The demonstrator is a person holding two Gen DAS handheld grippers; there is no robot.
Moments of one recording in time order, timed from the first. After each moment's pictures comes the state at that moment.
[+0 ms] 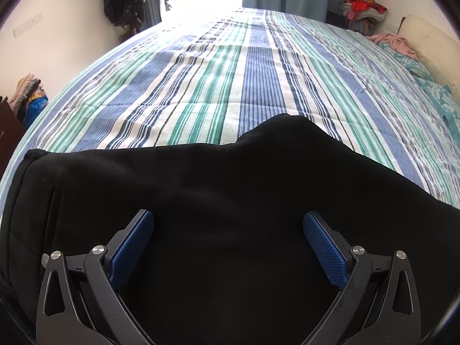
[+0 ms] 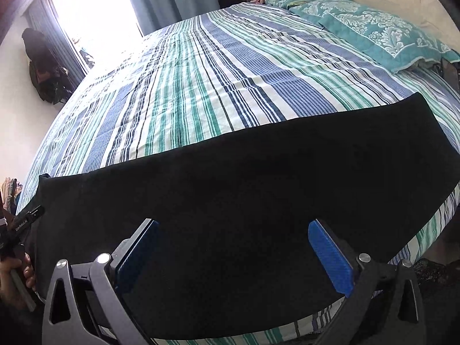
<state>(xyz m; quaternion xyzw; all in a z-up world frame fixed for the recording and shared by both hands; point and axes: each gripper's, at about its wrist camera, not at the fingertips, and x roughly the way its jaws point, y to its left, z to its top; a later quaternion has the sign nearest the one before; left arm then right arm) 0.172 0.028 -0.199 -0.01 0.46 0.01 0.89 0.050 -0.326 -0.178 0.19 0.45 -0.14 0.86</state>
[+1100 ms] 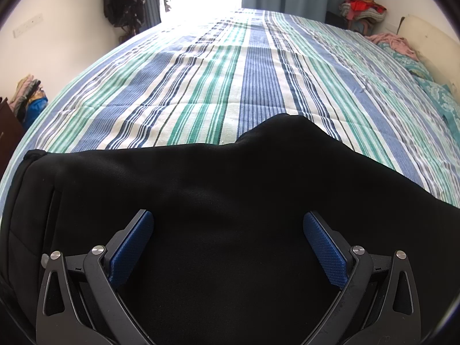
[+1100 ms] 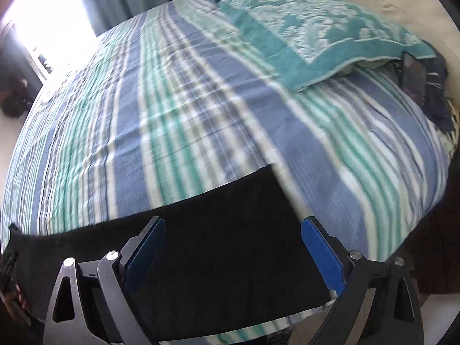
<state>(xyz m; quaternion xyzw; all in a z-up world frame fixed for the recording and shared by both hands) 0.171 0.027 -0.199 -0.01 0.46 0.01 0.89 0.044 -0.575 -0.139 0.21 0.49 -0.24 0.81</state>
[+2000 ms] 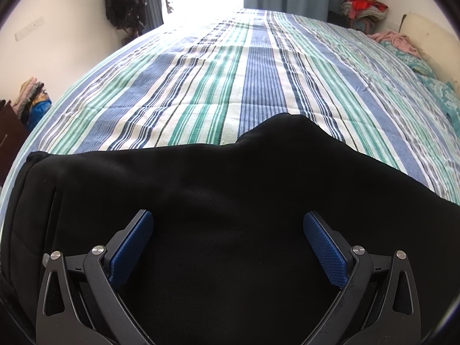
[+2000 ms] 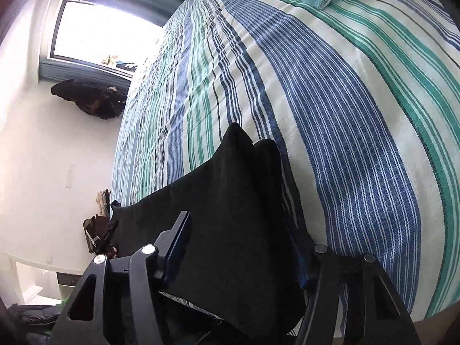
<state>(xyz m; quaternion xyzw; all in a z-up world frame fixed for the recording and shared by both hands) 0.172 0.024 -0.201 0.00 0.46 0.02 0.89 0.039 -0.646 -0.222 0.42 0.49 0.08 0.76</state>
